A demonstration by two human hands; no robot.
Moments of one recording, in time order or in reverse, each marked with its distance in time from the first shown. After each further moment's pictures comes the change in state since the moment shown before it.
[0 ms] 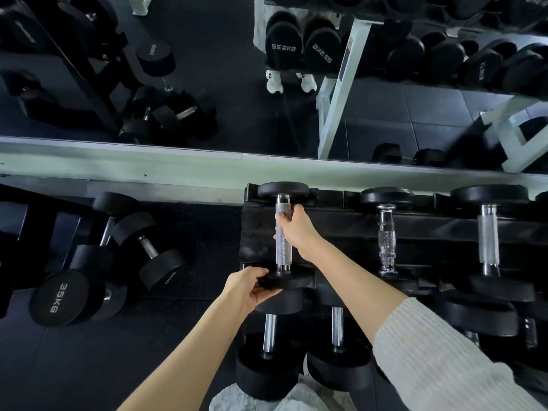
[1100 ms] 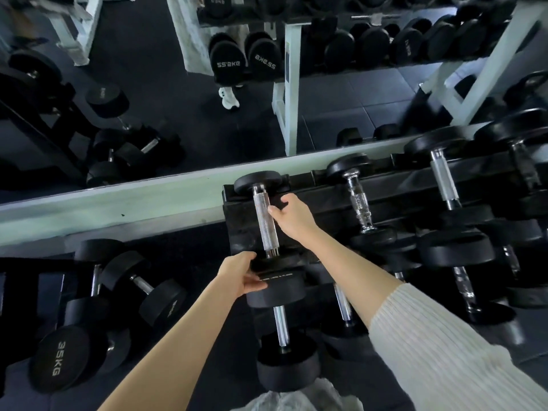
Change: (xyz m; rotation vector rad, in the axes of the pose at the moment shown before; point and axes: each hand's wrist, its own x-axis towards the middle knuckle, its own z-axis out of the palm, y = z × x) left_hand -0.007 0.009 -0.007 0.482 -0.011 0.105; right_hand -0.056 0.007 -0.020 -0.232 0.236 -0.108
